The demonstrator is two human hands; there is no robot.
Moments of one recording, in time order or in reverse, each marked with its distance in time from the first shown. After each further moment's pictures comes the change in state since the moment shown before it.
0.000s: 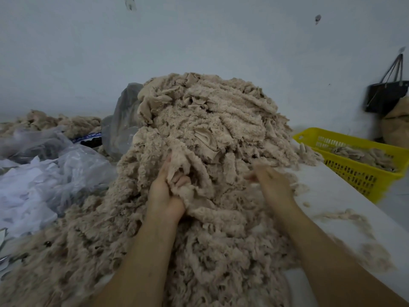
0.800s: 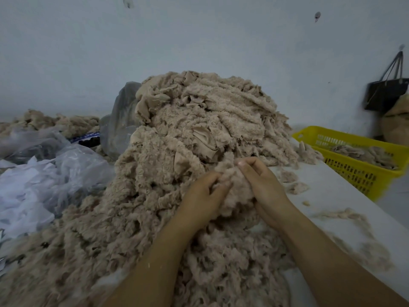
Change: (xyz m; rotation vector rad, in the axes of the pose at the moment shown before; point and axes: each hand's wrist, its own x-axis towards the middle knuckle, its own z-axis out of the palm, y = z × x) left_hand -0.017 -0.044 -0.002 1.658 -0.478 0.452; right_hand -0.008 -0.016 0.016 0.539 -0.248 -0.034
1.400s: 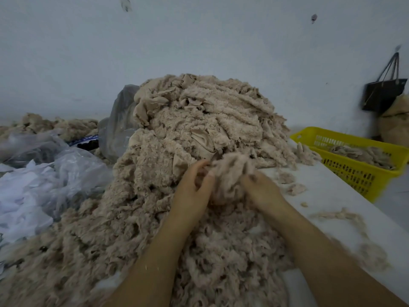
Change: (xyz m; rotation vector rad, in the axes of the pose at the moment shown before) left_hand 0.002 -0.008 -0.008 -0.124 0.147 -0.146; right_hand 0.006 0.007 -0.013 -0.436 0.094 0.081
